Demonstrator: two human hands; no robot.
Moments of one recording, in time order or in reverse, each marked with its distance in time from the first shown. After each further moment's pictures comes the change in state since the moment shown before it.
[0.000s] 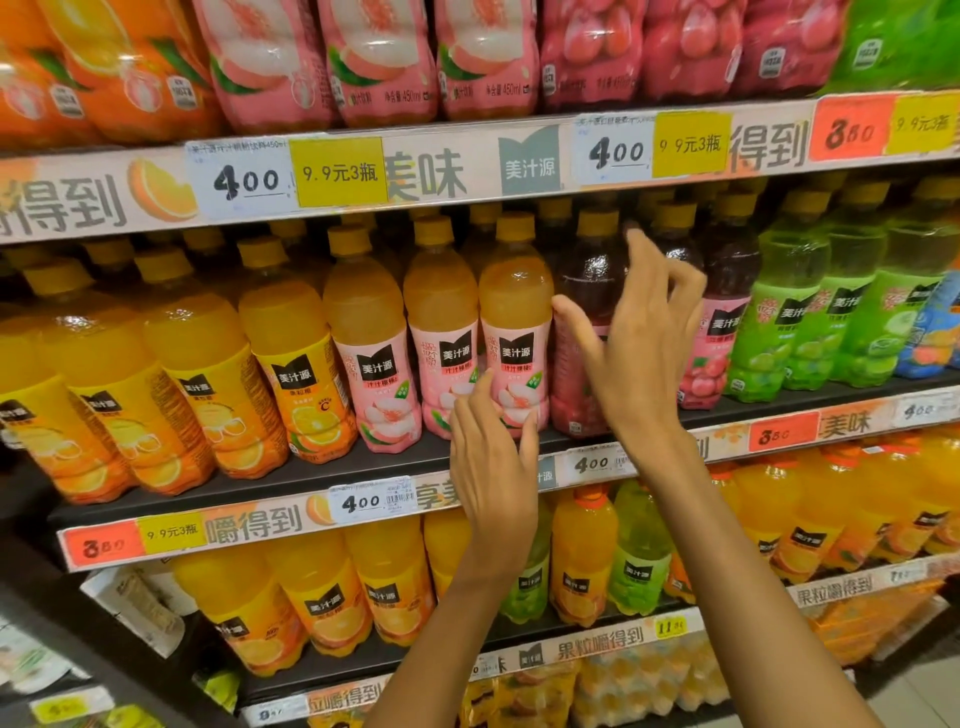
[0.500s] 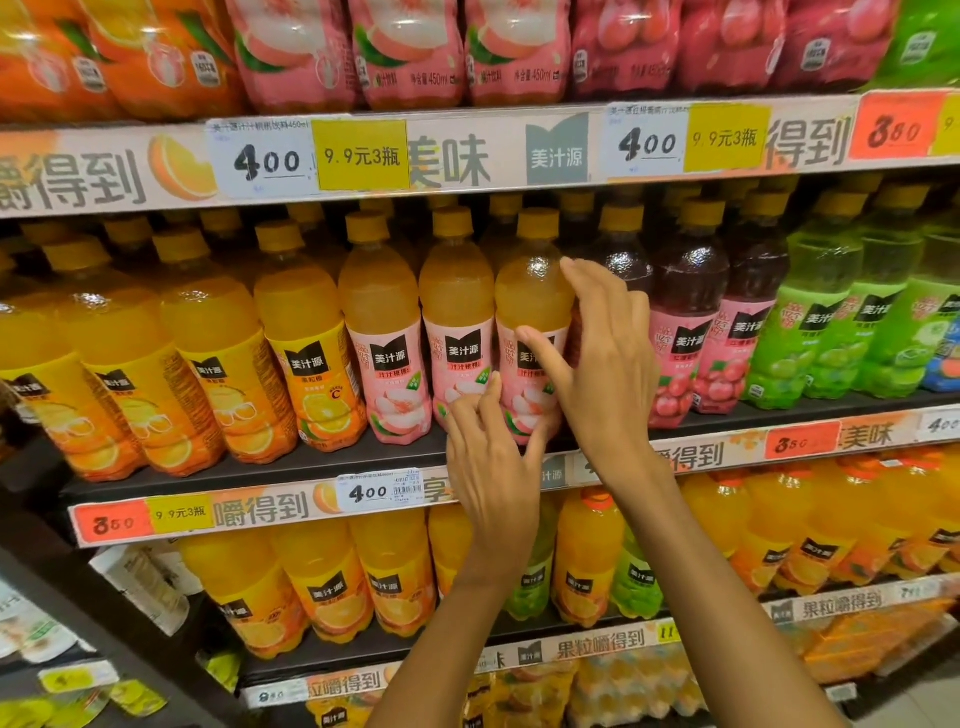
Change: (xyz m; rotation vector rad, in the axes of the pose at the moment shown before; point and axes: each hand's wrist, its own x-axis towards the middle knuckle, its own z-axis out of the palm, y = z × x) left_hand -0.003 -0.011 0.003 0.132 0.089 0.013; right_hand -0.019 -0.026 0.004 0.147 -0.123 -0.124
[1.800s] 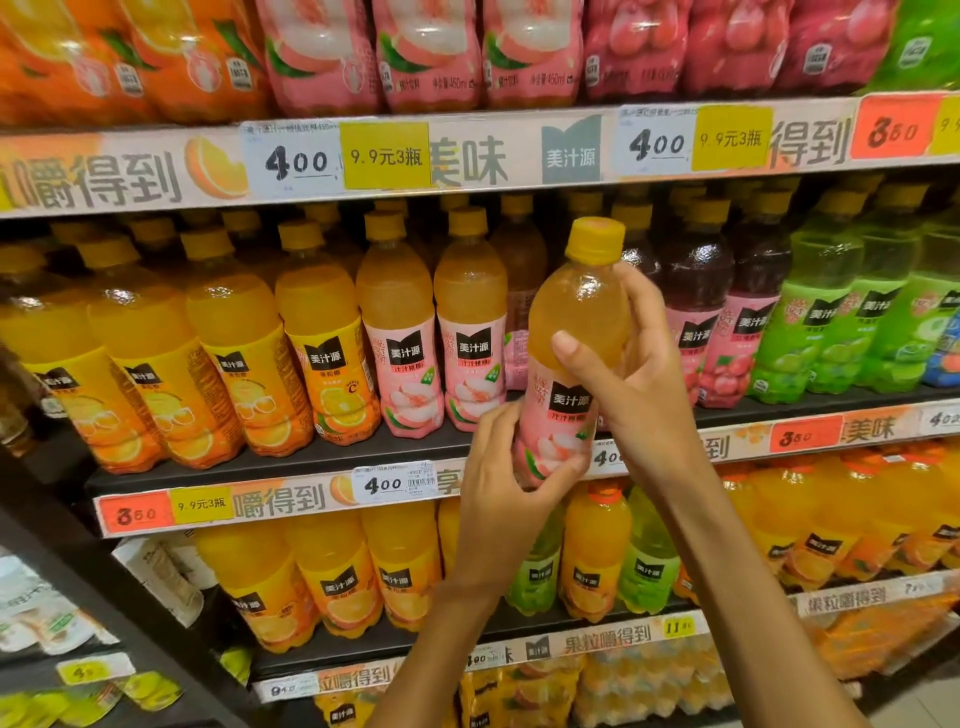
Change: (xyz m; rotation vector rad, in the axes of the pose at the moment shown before) left_hand -0.016 -0.011 -0.042 -0.616 -0.351 -0.001; right_hand -0.012 -0.016 -0.038 1.038 -0.215 0.382
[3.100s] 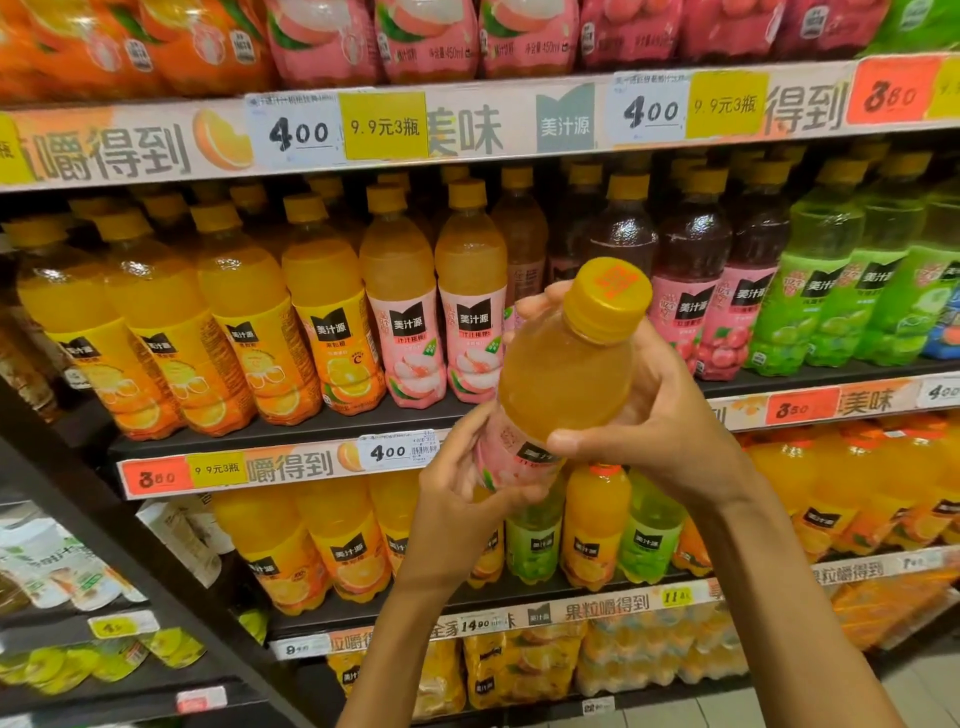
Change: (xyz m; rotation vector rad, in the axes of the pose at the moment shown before) left_hand -0.031 0.011 -0.042 -0.564 -0.147 -0.196; right_hand -0.030 -0.022 -0.016 0.214 -0.488 0.037
